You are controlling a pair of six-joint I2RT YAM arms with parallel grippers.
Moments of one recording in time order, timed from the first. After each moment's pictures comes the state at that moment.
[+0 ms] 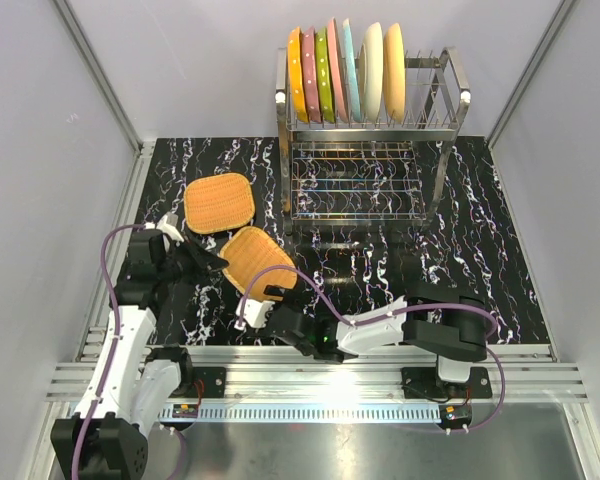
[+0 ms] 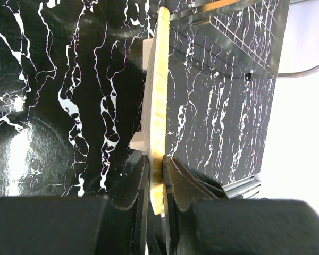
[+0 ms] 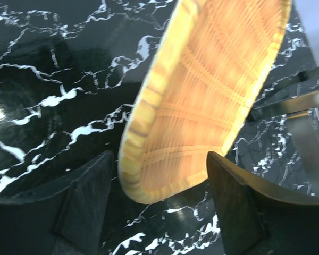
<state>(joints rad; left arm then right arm) 0.01 0.79 0.61 -0.50 0.51 -0.70 1.38 1.80 0.81 0.53 0.57 -0.38</state>
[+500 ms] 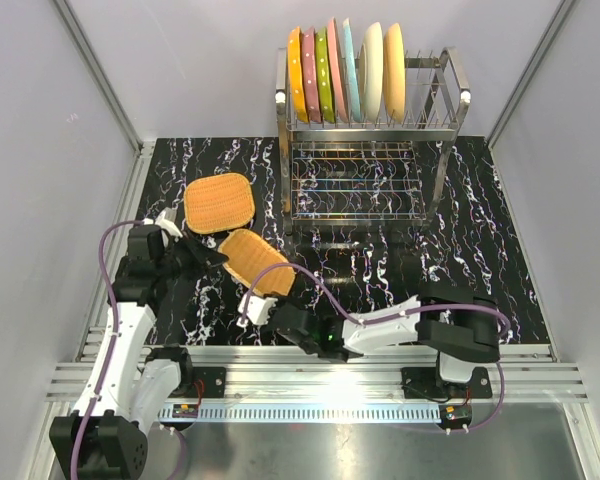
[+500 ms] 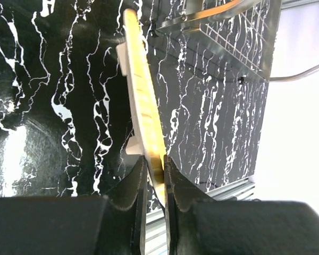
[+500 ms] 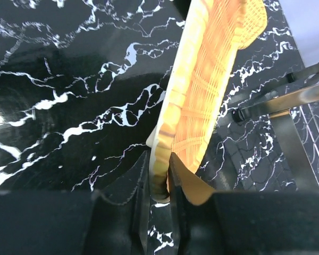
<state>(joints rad) 0.01 0.81 0.65 -0.50 0.51 -0.72 1.38 1.74 0.80 0.52 0.58 -0.40</state>
